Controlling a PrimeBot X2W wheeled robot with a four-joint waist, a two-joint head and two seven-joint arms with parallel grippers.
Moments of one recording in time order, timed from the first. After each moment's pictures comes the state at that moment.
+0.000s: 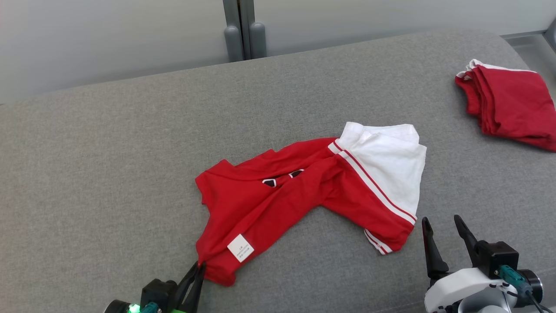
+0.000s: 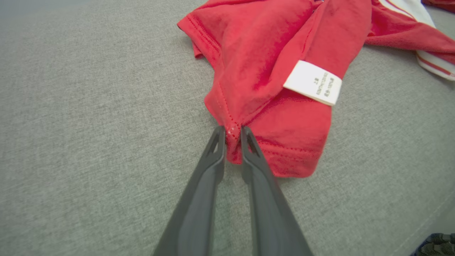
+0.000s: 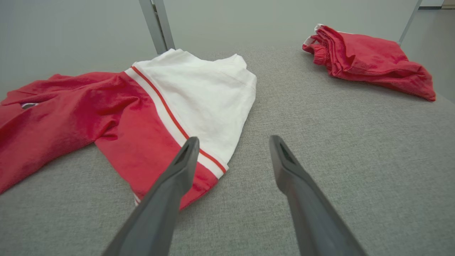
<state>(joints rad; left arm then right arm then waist) -0.04 0.22 -0.44 0.45 -0.31 -0.07 -0.26 0.00 -0.05 -0.05 0.32 0.10 0.13 -0.26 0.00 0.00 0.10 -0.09</state>
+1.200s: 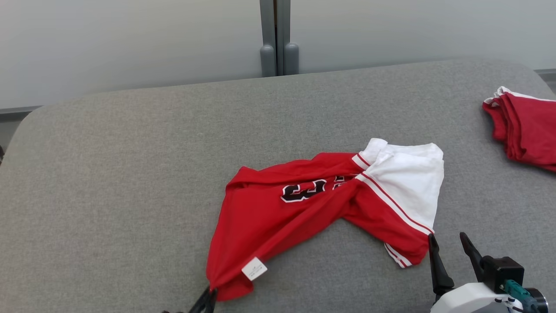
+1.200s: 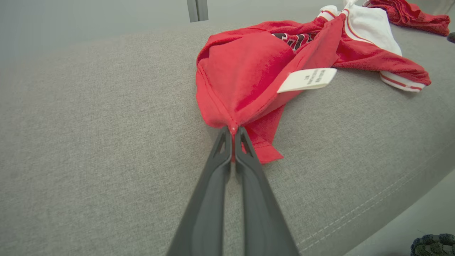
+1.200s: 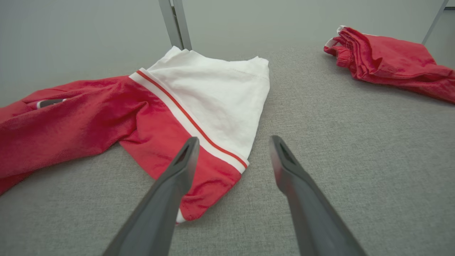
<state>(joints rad) 0.14 0.30 -0.48 0.13 -0.29 0.02 -0.18 0.05 -0.05 -0.06 0.33 0.11 0.13 -0.26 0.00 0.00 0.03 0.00</state>
